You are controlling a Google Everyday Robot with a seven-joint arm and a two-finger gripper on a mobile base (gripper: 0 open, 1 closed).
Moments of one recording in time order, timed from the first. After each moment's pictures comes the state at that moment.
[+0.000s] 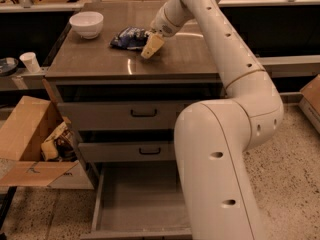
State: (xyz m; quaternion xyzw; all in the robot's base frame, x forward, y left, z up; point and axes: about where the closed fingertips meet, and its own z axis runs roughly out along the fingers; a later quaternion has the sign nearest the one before) arm 0.849 0.011 0.851 -0.61 0.71 0.08 0.35
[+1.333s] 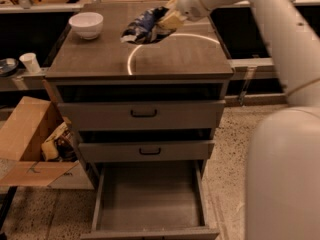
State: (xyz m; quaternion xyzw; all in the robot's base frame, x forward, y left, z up) arm 0.771 -0.024 0.953 -0.62 0.64 0.12 0.45
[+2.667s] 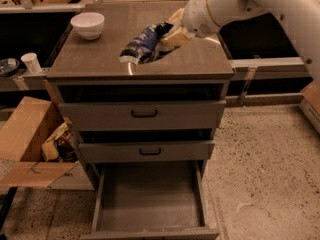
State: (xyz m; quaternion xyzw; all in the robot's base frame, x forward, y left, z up) arm 0.684 -0.031 0.948 -0.64 0.61 0.13 0.44
